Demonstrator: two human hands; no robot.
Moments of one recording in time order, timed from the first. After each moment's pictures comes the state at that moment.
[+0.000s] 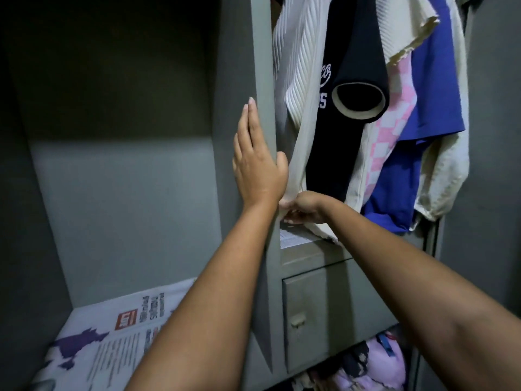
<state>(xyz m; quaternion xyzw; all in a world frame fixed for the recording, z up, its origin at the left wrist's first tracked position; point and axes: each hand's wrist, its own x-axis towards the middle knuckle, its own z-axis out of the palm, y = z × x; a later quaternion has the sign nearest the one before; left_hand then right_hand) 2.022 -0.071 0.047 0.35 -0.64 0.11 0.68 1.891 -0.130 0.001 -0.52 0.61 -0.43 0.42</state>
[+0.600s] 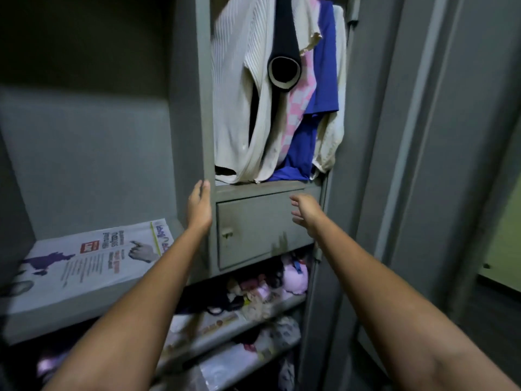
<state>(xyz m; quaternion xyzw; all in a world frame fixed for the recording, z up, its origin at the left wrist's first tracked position) 2.047 0.053 -0.105 0.43 -0.57 -0.37 0.59 1.831 0.121 -0.093 -0.36 0.63 -0.59 0.35</state>
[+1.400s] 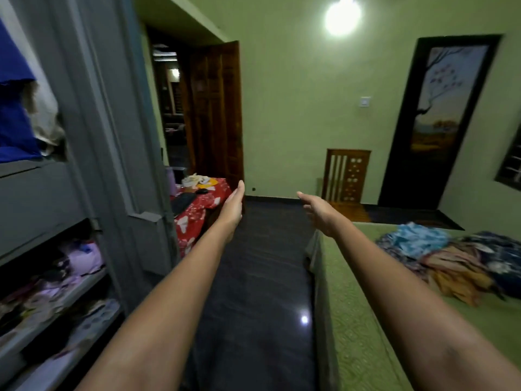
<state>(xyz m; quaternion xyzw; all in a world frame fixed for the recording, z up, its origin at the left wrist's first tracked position) 1.768 0.555 -0.141 0.10 -0.70 -0.69 0.15 1.689 0.741 -0.140 -0.10 0.75 -0.63 0.15</state>
